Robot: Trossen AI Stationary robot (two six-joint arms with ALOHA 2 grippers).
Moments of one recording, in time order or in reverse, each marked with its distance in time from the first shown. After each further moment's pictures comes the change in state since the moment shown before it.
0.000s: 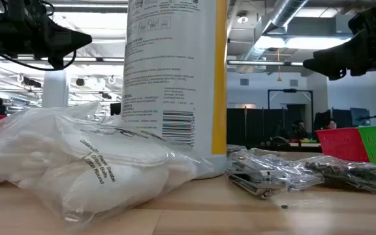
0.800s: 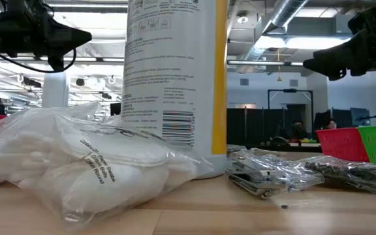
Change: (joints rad) left arm 0.000 0.003 0.000 0.020 0.010 -0.116; right arm 0.000 0.000 0.000 0.000 0.000 0.009
